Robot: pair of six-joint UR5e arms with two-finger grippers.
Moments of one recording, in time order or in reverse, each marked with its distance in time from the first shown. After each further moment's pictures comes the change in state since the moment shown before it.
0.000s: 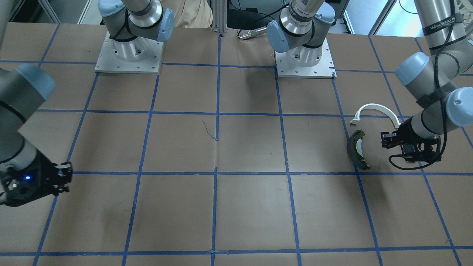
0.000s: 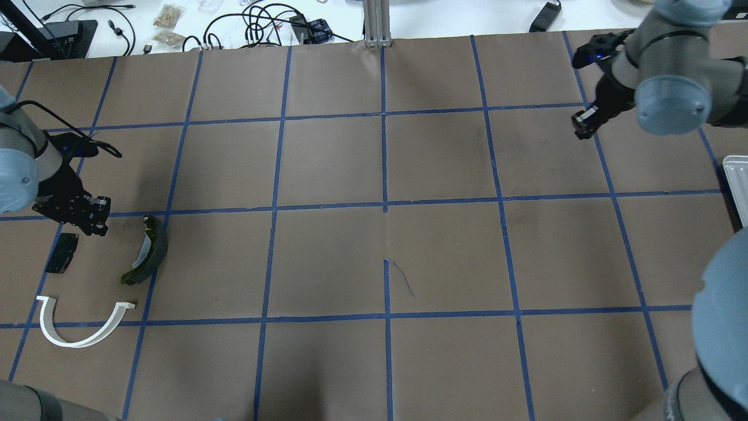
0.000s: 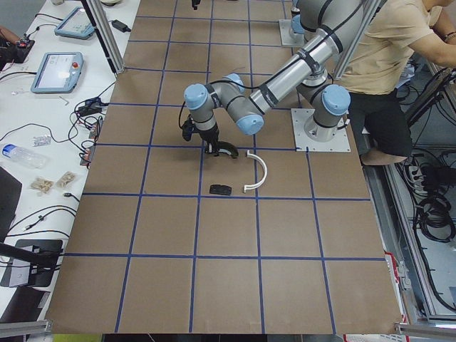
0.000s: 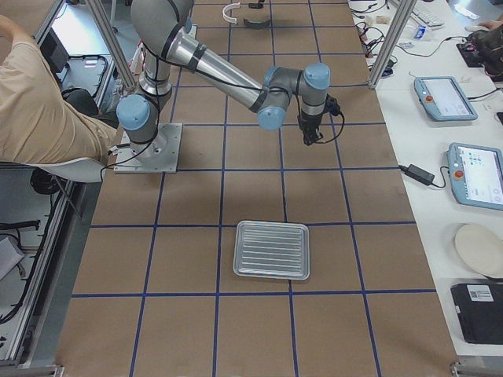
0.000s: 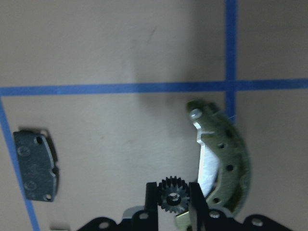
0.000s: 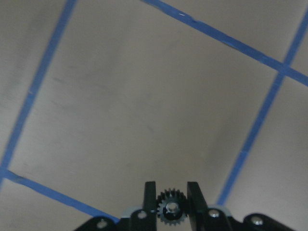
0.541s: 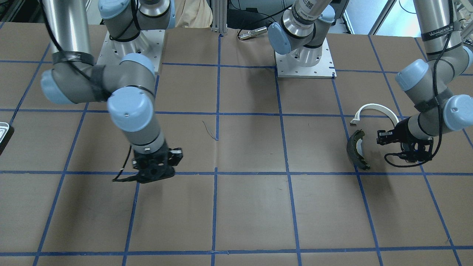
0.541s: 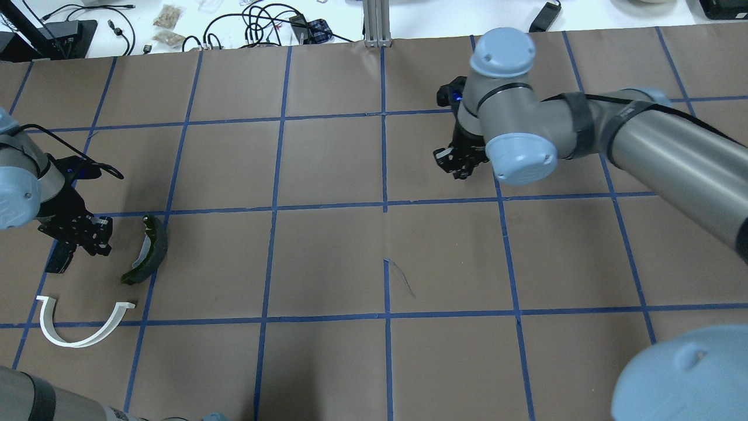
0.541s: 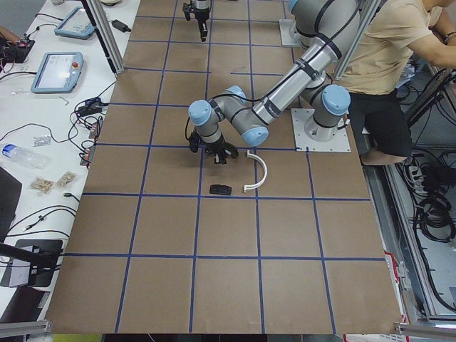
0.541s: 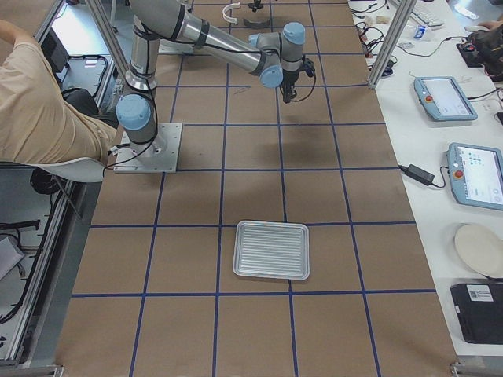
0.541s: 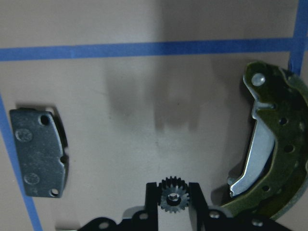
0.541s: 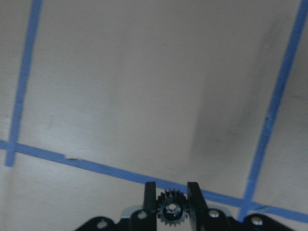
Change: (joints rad) left arm 0.029 -0.029 -0.046 0.010 0.000 0.033; right arm 0.391 0.001 0.052 -0.015 -0.005 0.623
